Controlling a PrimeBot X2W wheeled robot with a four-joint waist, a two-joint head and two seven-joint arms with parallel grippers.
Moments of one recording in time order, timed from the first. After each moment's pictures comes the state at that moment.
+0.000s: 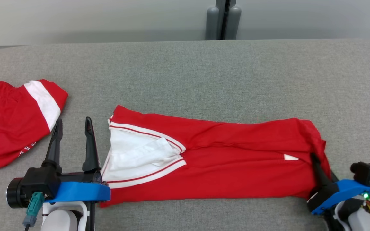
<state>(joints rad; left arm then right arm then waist) -0.13 0.13 -0.09 0.12 -0.22 0.02 -0.26 -0.23 -0.16 0.01 0.57 0.47 0.13 -0.13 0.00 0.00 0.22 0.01</state>
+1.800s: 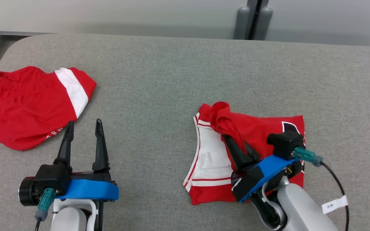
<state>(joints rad) -0.15 0.05 -0.05 0.19 -0.16 -0.04 -0.26 -0.37 -0.05 0.39 0.36 0.53 0.13 -0.08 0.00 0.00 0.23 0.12</state>
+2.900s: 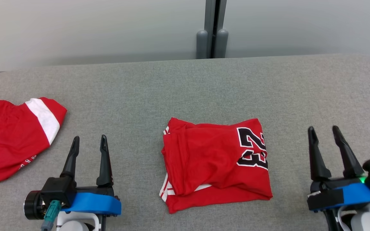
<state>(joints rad) -0.09 0.05 -0.06 0.21 -0.15 -0.04 -0.26 -0.11 -0.10 -0.03 0.12 0.27 0.13 -0.22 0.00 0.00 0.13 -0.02</state>
